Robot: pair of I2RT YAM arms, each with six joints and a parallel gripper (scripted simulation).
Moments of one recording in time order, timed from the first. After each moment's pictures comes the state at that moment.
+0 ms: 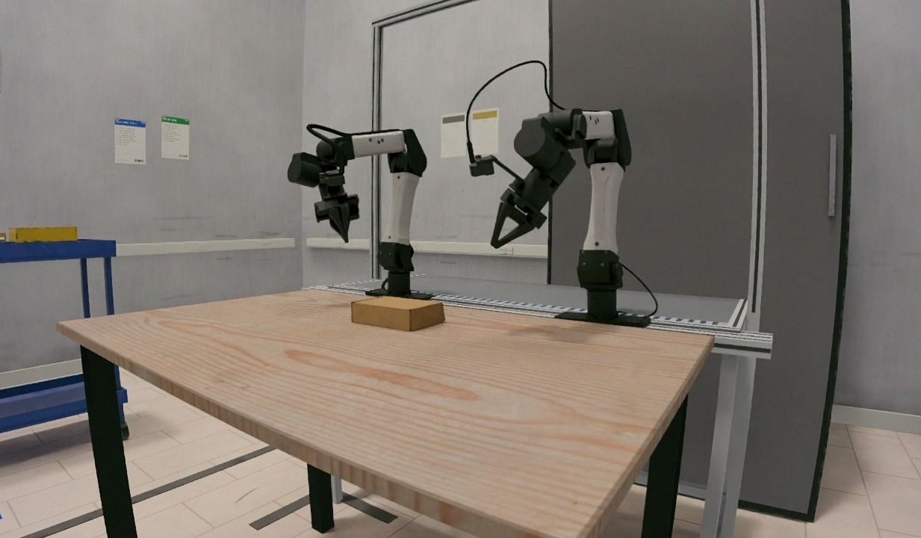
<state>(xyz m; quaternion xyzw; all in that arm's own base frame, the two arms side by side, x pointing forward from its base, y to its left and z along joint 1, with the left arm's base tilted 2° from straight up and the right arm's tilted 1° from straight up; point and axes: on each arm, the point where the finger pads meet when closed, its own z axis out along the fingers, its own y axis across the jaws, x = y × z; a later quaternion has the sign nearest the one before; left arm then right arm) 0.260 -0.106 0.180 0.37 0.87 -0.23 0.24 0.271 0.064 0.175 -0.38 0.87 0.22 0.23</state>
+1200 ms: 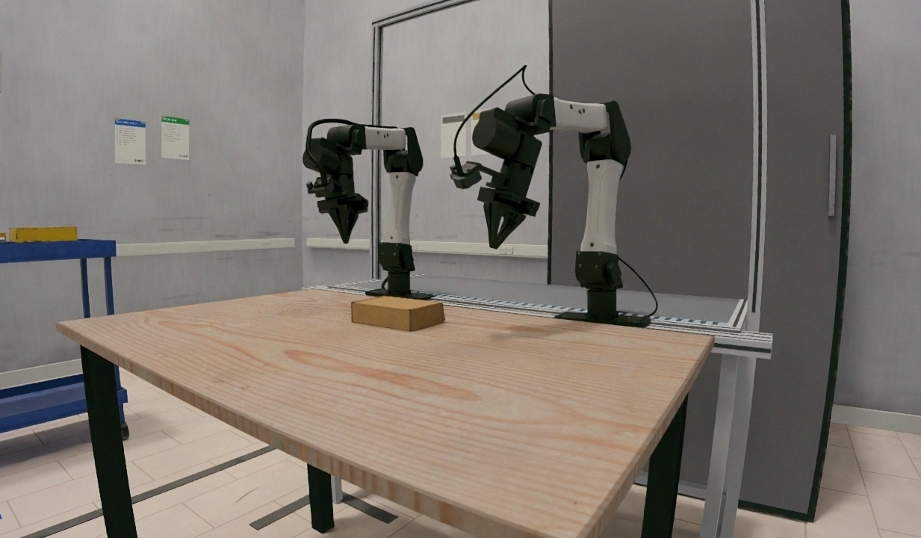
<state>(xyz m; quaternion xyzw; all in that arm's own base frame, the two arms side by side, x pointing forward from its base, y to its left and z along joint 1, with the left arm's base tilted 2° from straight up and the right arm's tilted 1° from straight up) 0.264 -0.107 0.179 0.18 0.97 -0.12 0.12 0.275 0.065 0.172 -0.17 0.97 0.11 0.11</state>
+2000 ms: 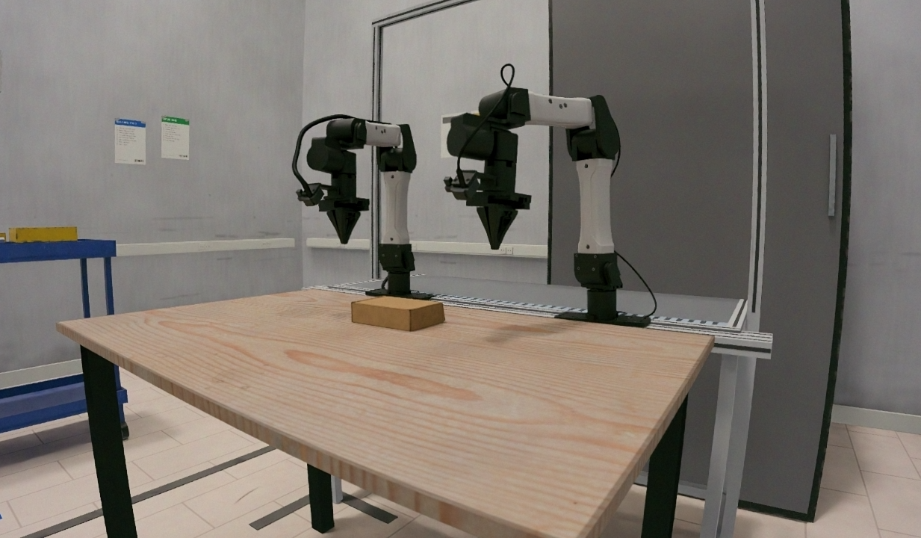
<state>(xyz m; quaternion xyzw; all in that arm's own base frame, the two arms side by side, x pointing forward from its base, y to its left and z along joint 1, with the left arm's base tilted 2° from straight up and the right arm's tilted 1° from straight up) 0.265 -0.105 0.177 0.04 1.00 -0.04 0.03 0.276 0.062 0.171 -0.03 1.00 0.03 0.03</state>
